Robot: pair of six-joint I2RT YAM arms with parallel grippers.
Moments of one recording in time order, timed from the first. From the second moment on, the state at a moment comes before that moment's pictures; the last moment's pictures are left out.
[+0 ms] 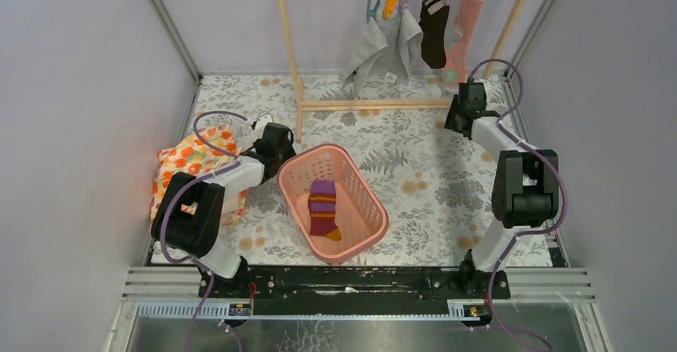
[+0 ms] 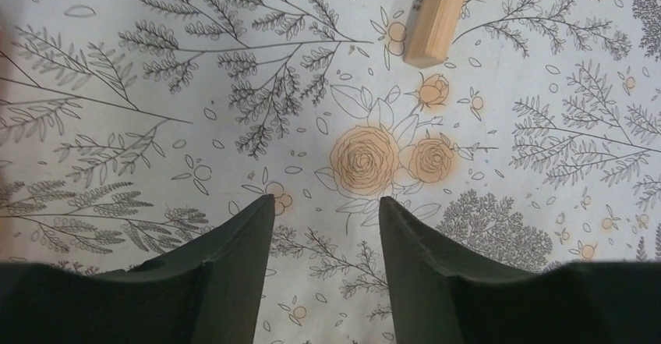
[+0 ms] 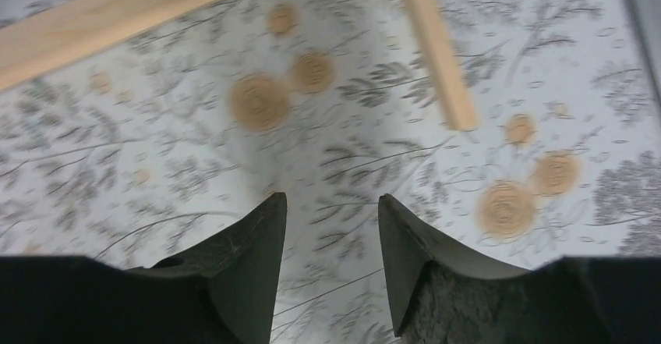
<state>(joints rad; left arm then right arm) -0.32 1.57 0.80 -0.07 -0.26 -0.67 0.05 1.75 1.20 -0.25 0.25 0.28</state>
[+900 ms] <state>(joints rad) -0.32 1.79 1.08 -0.08 -0.33 -0.57 -0.19 2.10 1.43 -0.26 0.19 0.15</state>
